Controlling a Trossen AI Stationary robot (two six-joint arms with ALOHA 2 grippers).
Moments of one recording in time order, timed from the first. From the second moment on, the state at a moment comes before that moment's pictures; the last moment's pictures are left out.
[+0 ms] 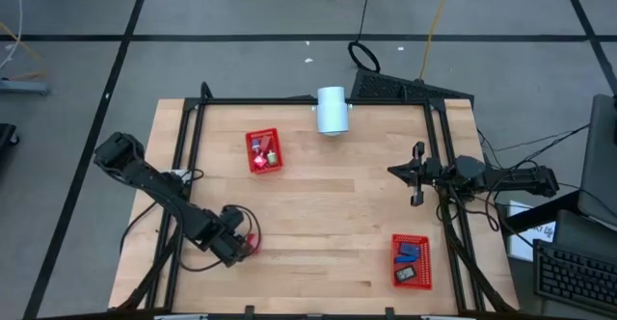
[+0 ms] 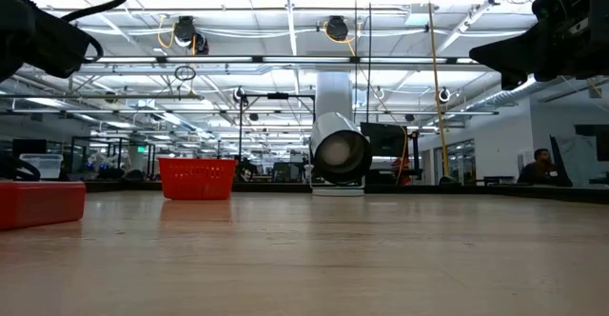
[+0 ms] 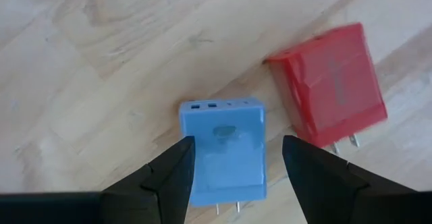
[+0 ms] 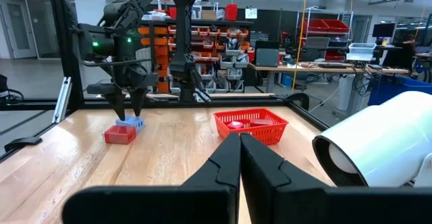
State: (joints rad) left arm -0.69 1.51 0.87 -0.85 -0.08 -1.63; right arm 0.05 0.01 0.02 0.07 0.16 -0.03
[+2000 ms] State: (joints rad) left arm -0.68 1.63 0.87 -0.77 -0.10 -1.64; right arm 0.05 0.01 0.02 0.07 0.16 -0.03
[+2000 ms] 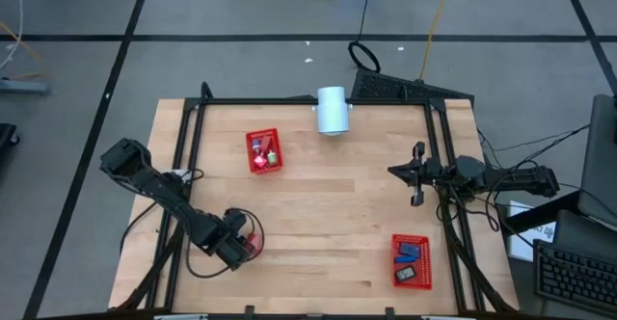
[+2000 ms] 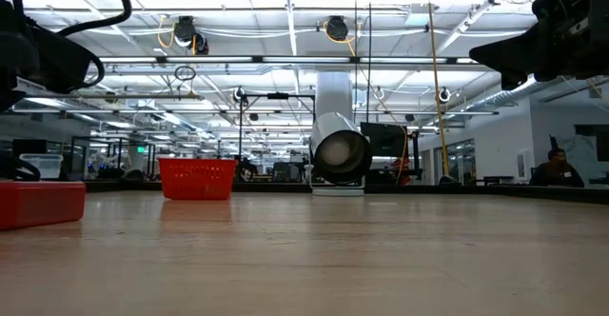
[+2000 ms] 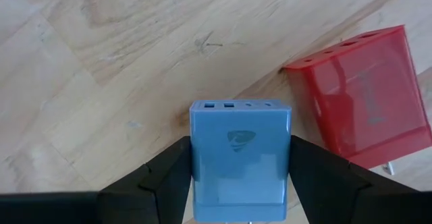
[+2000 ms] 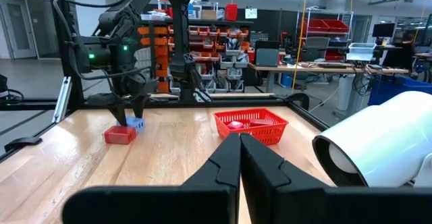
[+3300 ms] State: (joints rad) left arm -0.67 1.61 0.86 -0.79 -0.31 -1.57; right arm 0.05 0.01 0.02 0.07 0.16 -0.03
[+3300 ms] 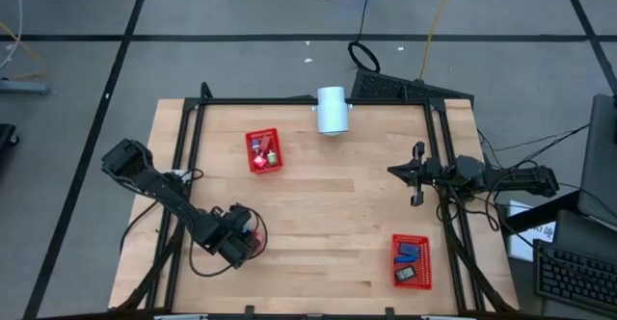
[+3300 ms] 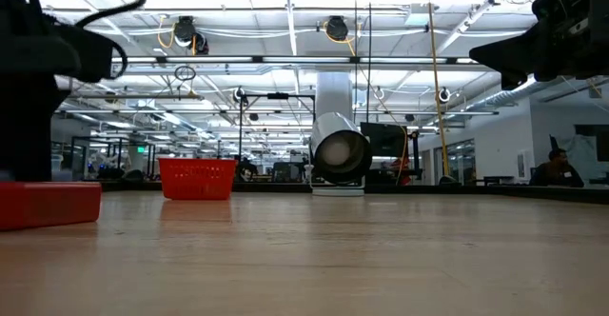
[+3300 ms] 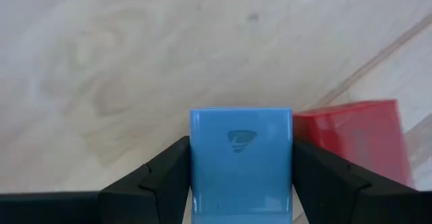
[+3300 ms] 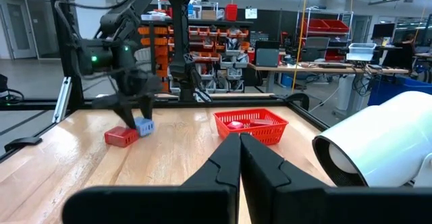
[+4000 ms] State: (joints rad) left arm -0.58 1.28 0.87 -0.50 -0.67 -1.10; right arm 0.05 0.01 0.02 0.07 0.16 -0.03
